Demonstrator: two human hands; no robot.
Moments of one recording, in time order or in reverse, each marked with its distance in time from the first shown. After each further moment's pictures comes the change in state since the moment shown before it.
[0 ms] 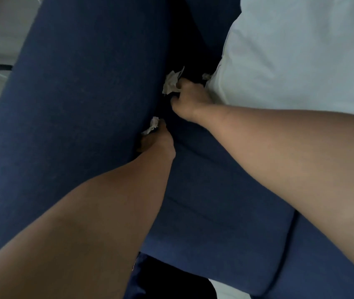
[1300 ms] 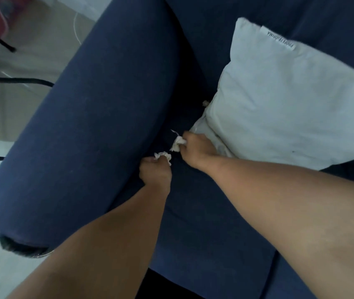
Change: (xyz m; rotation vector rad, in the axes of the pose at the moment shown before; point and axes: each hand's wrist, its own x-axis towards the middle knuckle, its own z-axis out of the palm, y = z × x) left_hand -0.070 -0.051 -0.039 -0.058 0.073 0.270; right_hand -0.063 0.037 0.024 -0.118 -0.084 -0.037
